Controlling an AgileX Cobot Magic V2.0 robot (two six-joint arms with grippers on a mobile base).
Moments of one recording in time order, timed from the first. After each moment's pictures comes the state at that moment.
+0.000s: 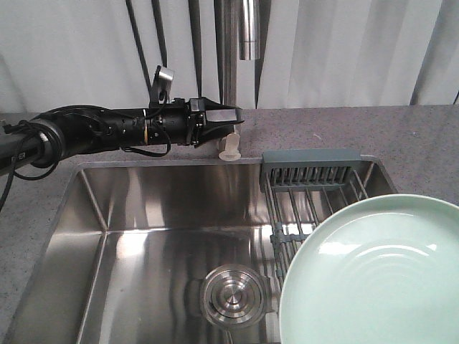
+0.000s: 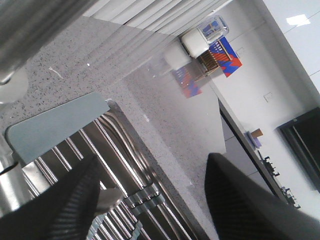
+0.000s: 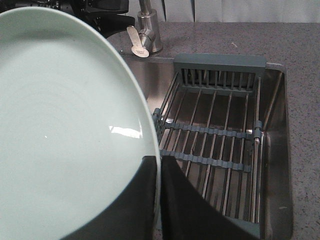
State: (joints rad) left arm -0.22 2.23 -1.70 1.44 -1.08 -2.12; right arm 0.23 0.28 -0.70 0.18 0.93 0.01
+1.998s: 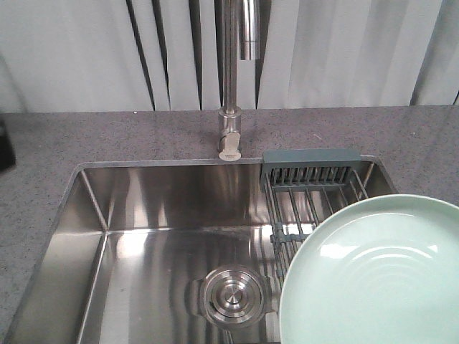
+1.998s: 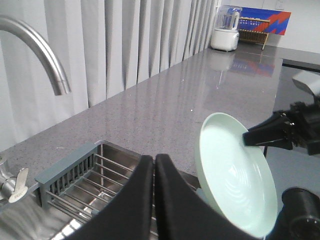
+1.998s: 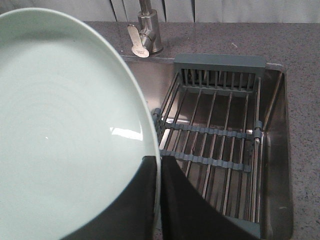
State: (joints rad) left arm 0.19 0.67 -0.95 1.76 -1.23 -2.14; right arm 0.23 0.28 -0.70 0.18 0.93 0.01
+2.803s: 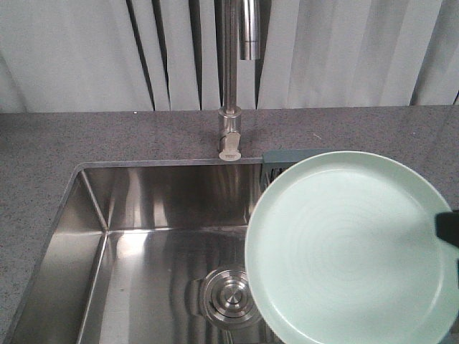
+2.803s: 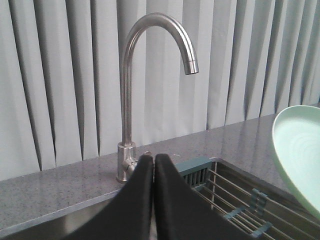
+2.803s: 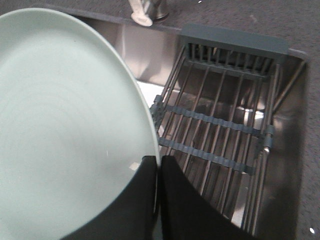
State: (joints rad) left arm 0.19 0.30 -0.49 1.76 -0.71 -2.02; right arm 0.23 0.76 -0.94 0.24 0.97 -0.15
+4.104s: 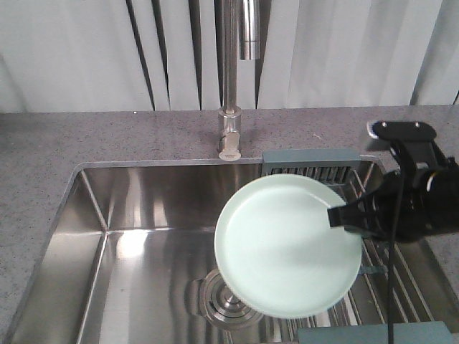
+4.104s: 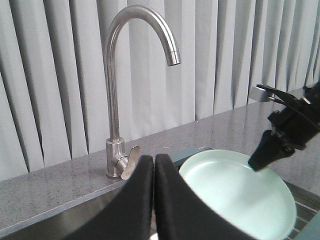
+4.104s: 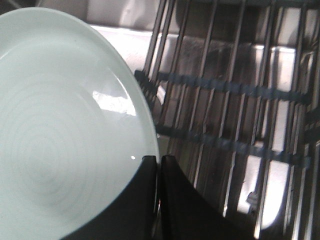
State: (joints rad) left arm 0.19 0.30 -0.49 1.76 -0.78 -1.98; right arm 0.26 1.24 -0.88 0.31 0.72 -0.11
